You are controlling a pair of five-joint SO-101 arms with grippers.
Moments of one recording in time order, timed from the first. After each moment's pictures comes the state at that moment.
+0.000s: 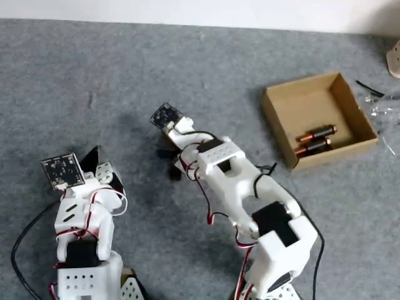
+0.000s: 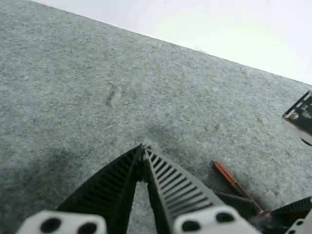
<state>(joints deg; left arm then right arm) -9.5 -103.7 96.0 36.2 17.6 -35.3 14.7 25.3 34.2 26.6</state>
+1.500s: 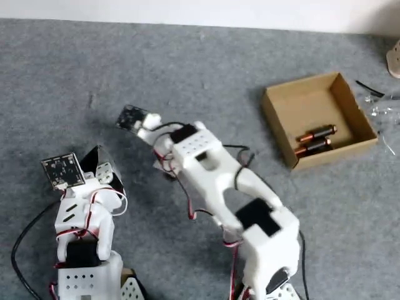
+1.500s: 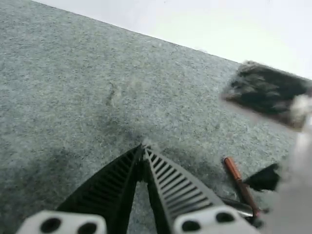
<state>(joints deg) -9.5 -103.7 96.0 36.2 17.6 -42.7 21.1 3.6 50.9 34.8</state>
